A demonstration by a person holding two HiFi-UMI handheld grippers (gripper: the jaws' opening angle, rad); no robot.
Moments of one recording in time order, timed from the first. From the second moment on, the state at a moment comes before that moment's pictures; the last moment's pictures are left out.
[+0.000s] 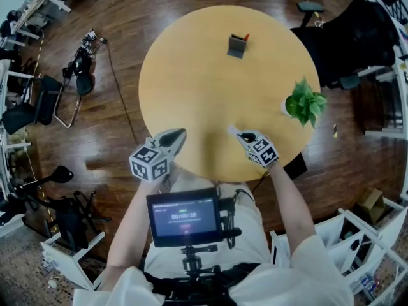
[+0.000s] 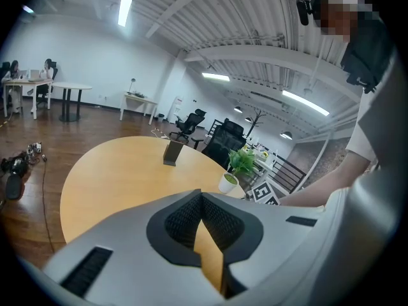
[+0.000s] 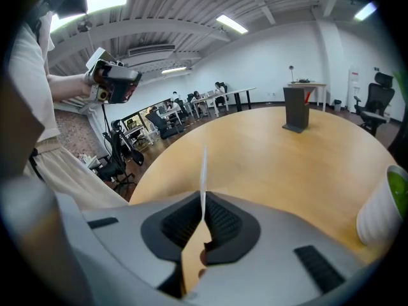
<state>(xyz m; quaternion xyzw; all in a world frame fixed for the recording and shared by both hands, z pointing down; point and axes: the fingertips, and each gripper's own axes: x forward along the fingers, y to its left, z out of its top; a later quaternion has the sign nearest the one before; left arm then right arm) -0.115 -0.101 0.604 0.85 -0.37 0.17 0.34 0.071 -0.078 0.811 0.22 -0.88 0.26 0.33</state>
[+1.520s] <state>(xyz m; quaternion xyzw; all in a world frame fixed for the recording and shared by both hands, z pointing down) -0.144 -0.092 0.601 0.83 -0.40 0.17 0.34 0.073 -0.074 0.868 0.21 -0.87 0.28 0.36</state>
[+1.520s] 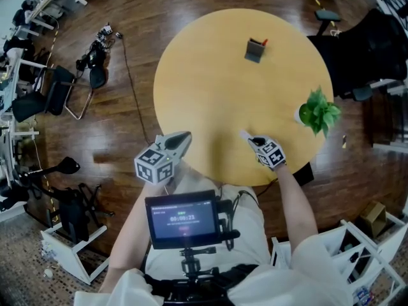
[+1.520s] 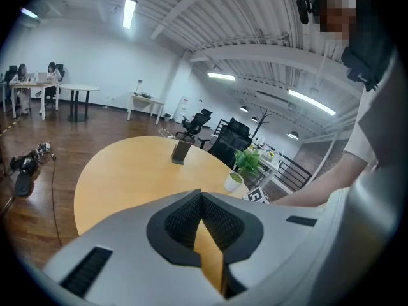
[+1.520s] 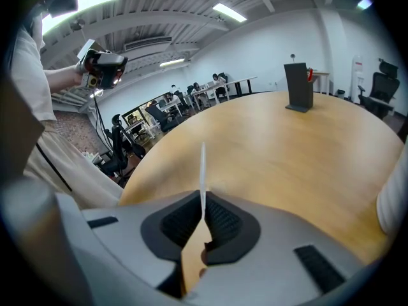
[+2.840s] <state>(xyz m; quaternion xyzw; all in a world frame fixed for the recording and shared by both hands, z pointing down) -0.100 -0.082 0.544 0.88 -0.37 0.09 0.30 0.152 -0.092 0.646 0.42 -0.88 0.22 0.08</state>
